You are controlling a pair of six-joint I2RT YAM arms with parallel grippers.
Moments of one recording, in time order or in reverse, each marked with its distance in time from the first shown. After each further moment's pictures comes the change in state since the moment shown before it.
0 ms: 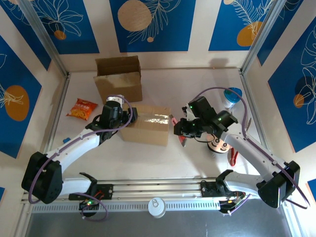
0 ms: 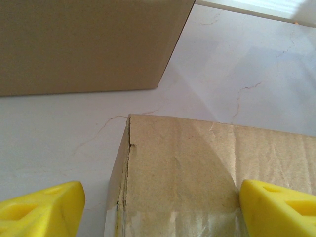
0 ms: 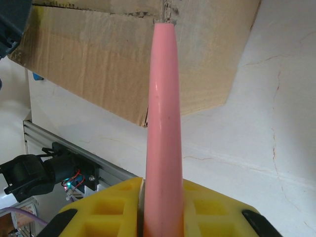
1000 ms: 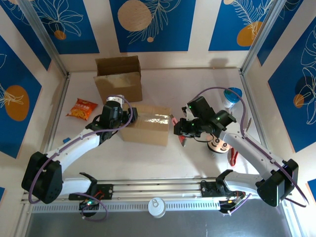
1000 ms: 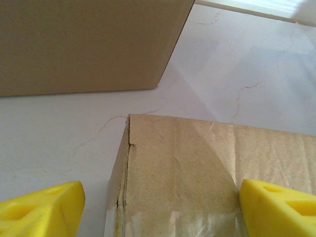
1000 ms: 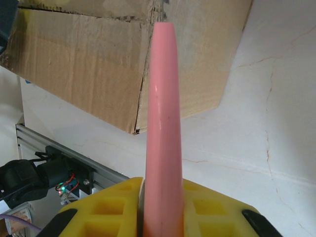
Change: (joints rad) left arm 0.000 0.001 0.000 0.000 0.000 0.003; right arm 0.000 0.017 -0.005 0.004 0.019 0.000
